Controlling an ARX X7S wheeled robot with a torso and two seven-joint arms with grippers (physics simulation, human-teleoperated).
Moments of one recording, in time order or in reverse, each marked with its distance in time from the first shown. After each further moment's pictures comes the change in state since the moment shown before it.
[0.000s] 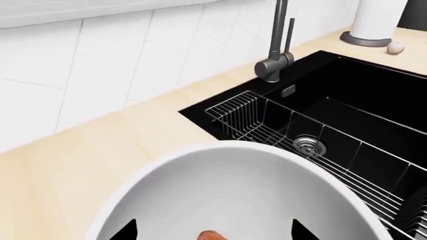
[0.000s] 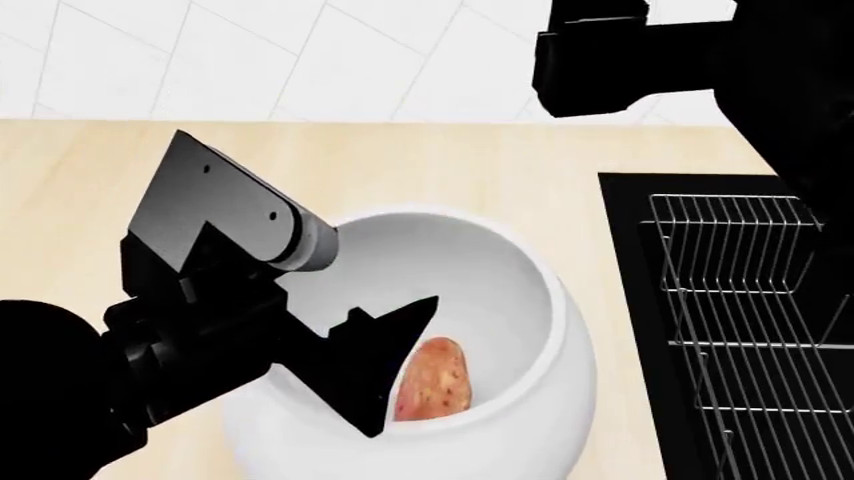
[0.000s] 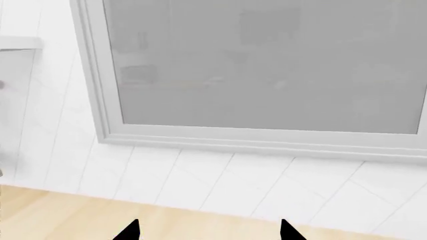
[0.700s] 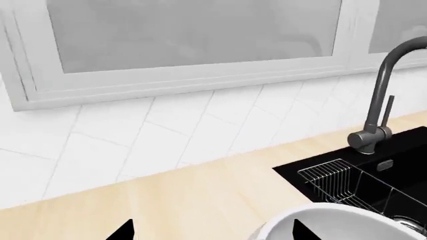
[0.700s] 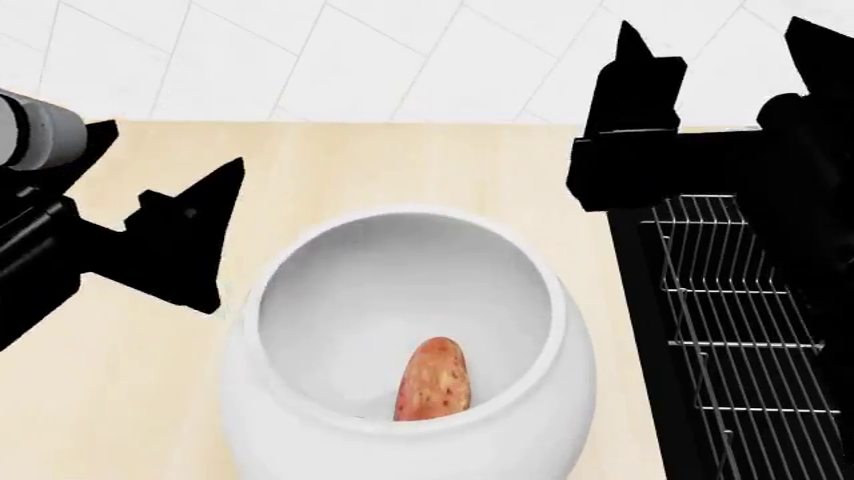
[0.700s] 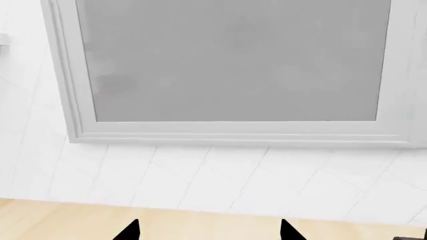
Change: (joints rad) left arm 0.061 -0.205 -0.223 0.151 -0.063 0.089 -0.169; right arm -0.283 0.099 0.087 -0.198 -0.110 -0.161 0.003
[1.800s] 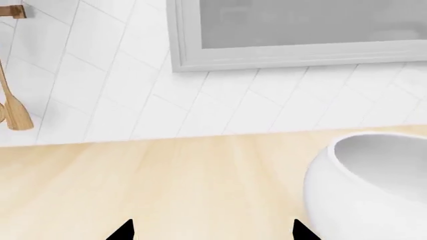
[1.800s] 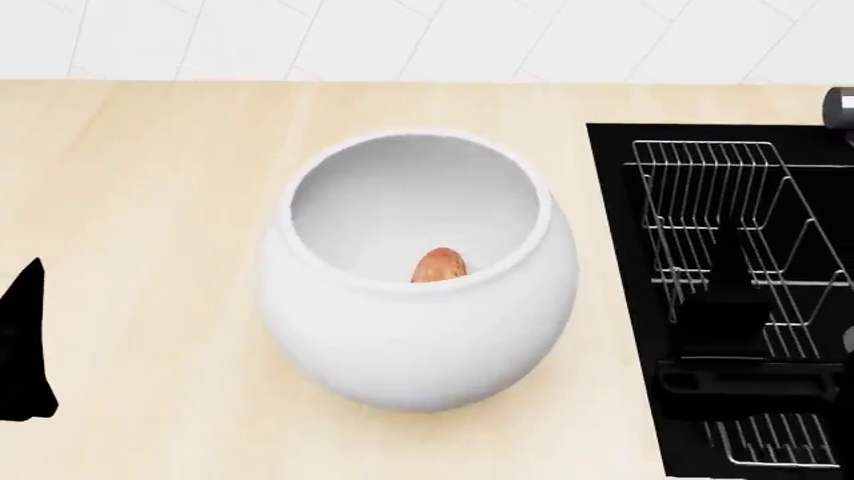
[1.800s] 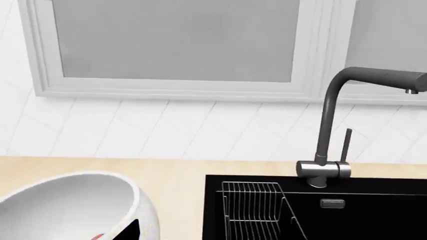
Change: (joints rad) left arm 0.531 -0.244 -0.280 0.325 0.056 0.174 -0.186; right arm -0.720 0.284 0.342 -0.336 -0.086 -0.277 0.071
